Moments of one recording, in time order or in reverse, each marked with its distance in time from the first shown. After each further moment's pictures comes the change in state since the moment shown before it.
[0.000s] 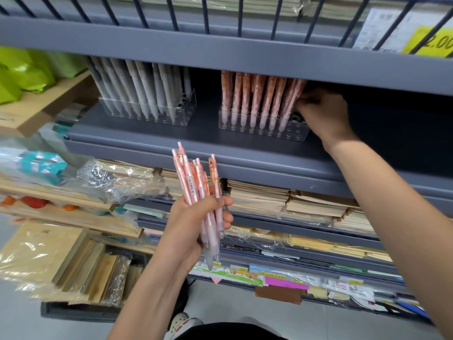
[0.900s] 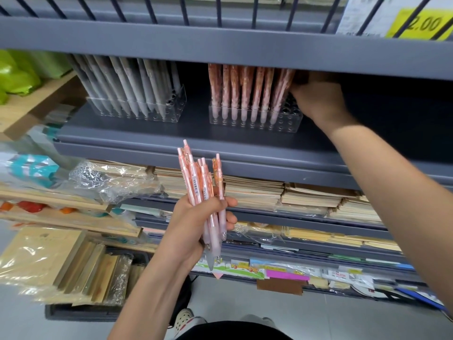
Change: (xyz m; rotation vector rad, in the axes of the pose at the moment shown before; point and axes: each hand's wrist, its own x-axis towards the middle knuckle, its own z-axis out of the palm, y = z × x) left_hand -0.001 -0.009 0.007 0.068 -0.004 -0.038; right_hand 0.006 -0.013 -0.005 -0.112 0.018 -0.107
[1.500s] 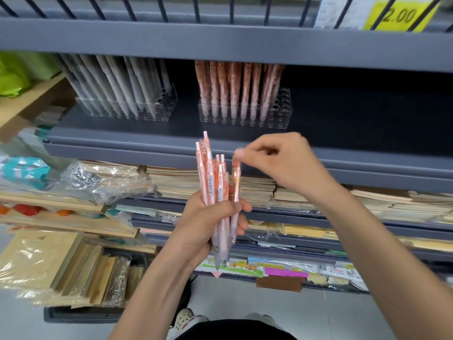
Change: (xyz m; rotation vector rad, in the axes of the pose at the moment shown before) left_hand -0.005 -0.004 0.025 0.067 -0.189 0.005; right_hand -0.132 -0.017 -0.015 0.182 -0.440 -0.044
